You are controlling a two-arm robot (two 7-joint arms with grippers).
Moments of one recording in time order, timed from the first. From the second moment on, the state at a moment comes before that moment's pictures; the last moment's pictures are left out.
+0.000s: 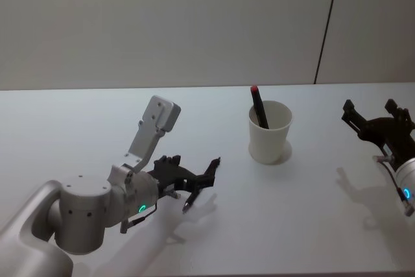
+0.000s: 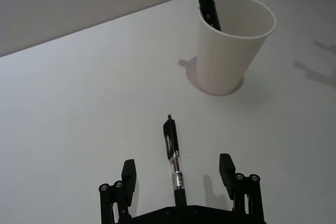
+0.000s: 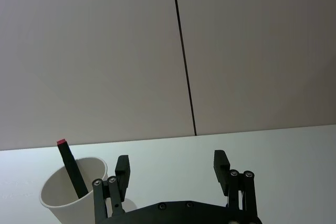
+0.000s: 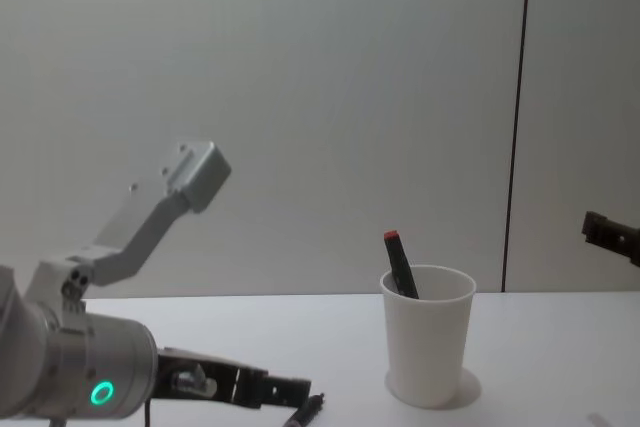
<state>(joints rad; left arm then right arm) -0.36 0.32 0.41 -1.38 -0.36 0.50 -0.23 0.17 0.17 -0.10 -1.43 0.32 -0.01 0.10</state>
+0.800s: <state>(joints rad) -0.38 0.30 0.43 -1.30 -0.29 0.54 -0.25 0.17 0.17 -0.10 -1.43 0.32 -0.01 0.10</state>
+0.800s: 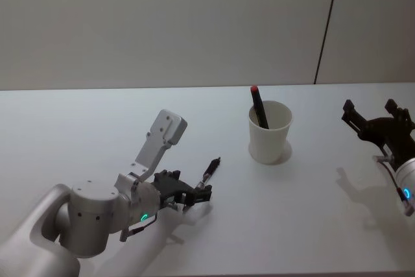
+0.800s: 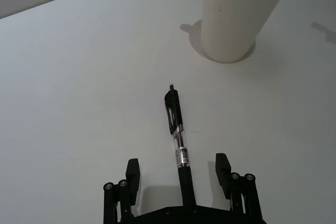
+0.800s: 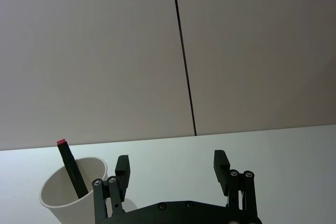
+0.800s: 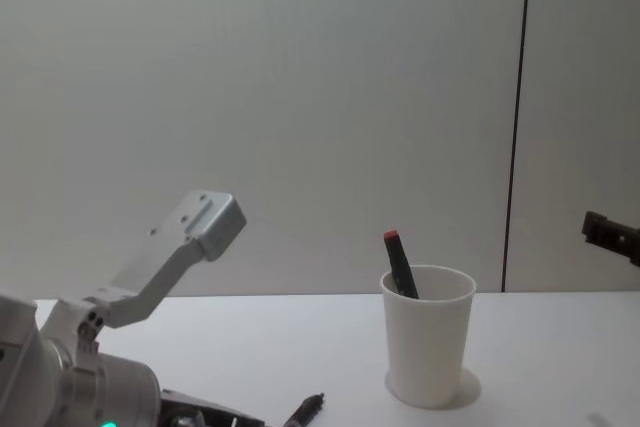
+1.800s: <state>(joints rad) -0.40 0.29 0.45 -1.24 -0.24 0.55 -0.26 0.17 0.17 -0.10 -1.43 0.32 -0.01 0.10</state>
